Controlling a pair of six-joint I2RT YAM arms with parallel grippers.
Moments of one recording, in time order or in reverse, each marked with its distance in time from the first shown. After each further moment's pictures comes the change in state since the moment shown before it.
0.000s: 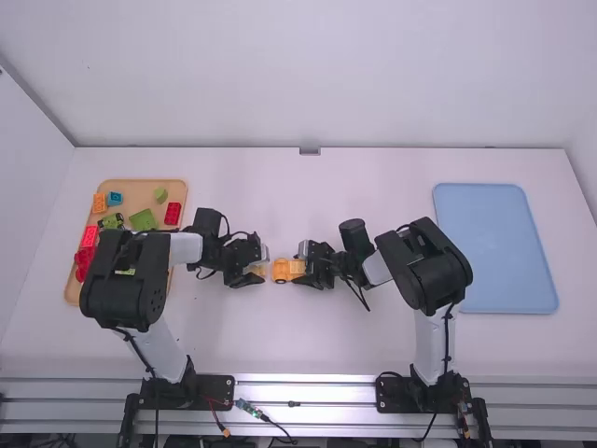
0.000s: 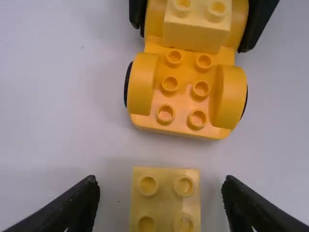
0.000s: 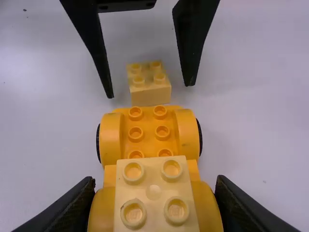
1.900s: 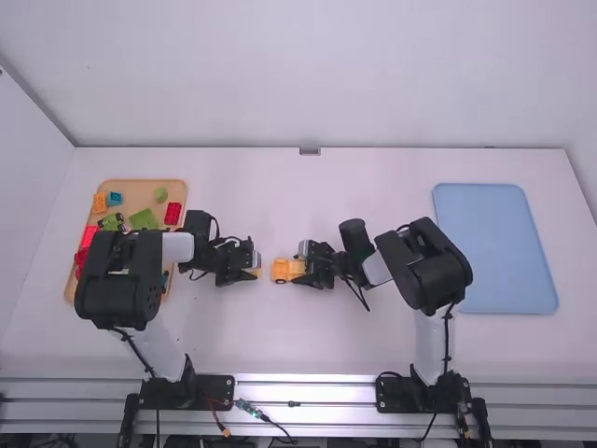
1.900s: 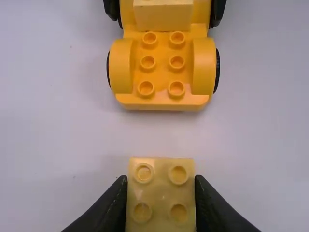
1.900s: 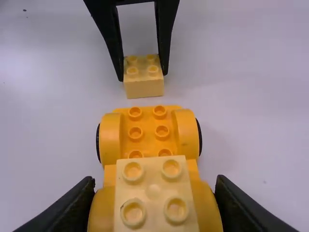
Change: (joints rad) left arm 0.071 0.002 -0.004 -0.055 0.045 0.237; right arm 0.003 0.000 0.000 0.000 0.000 0.000
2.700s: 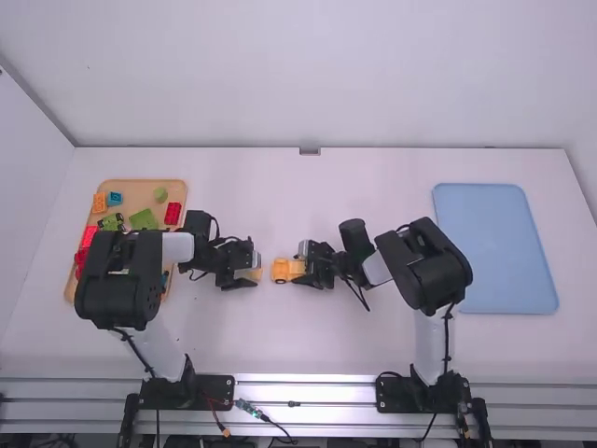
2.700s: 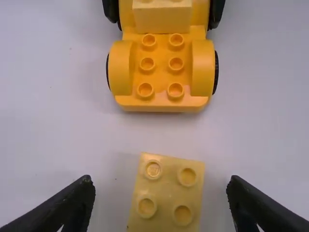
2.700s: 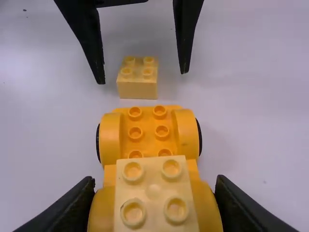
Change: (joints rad) left arm 0.000 0.000 0.000 -0.008 0.005 0.001; right arm 0.000 0.000 0.000 0.001 0.001 0.000
